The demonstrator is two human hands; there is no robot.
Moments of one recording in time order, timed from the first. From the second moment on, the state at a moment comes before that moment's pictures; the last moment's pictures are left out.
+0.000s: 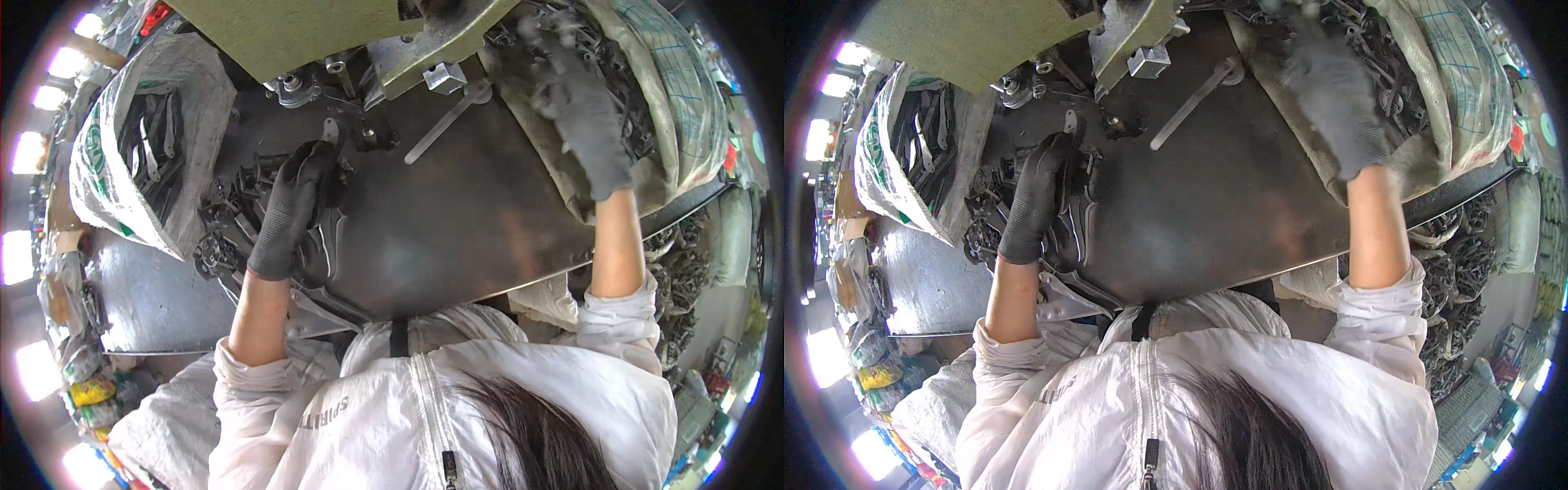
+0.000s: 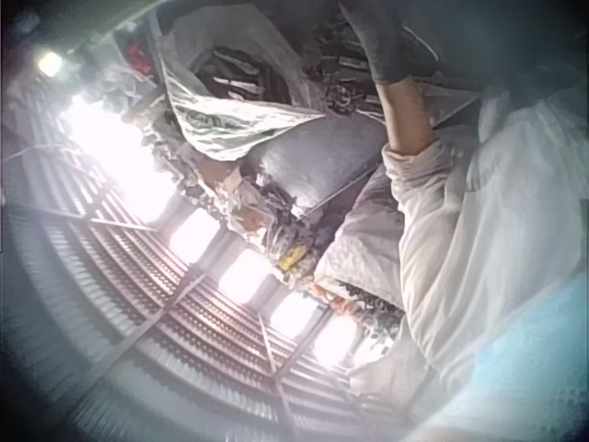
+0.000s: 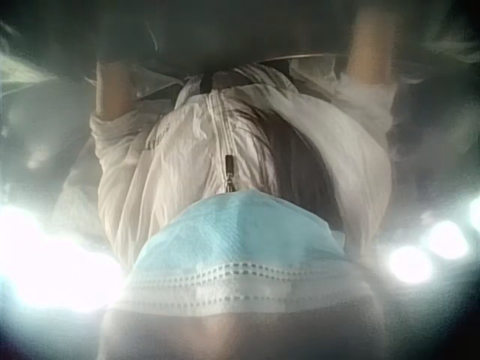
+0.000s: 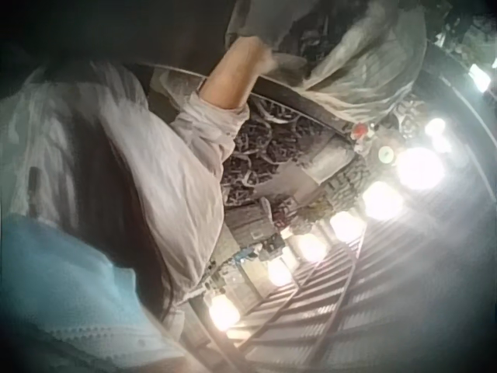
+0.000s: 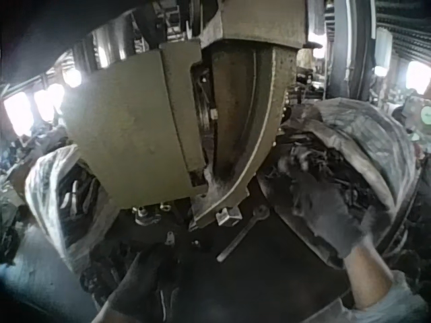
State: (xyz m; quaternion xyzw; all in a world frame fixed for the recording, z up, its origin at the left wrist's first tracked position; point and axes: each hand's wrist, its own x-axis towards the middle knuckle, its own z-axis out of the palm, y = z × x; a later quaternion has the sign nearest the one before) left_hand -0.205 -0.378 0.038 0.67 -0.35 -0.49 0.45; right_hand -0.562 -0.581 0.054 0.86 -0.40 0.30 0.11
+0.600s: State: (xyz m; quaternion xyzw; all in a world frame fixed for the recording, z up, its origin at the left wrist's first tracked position) left_hand -0.186 -0.402 0.007 0.64 -0.49 -0.43 0.42; right_hand -0.390 -0.485 0.015 0.60 -0.33 0.31 -0.66
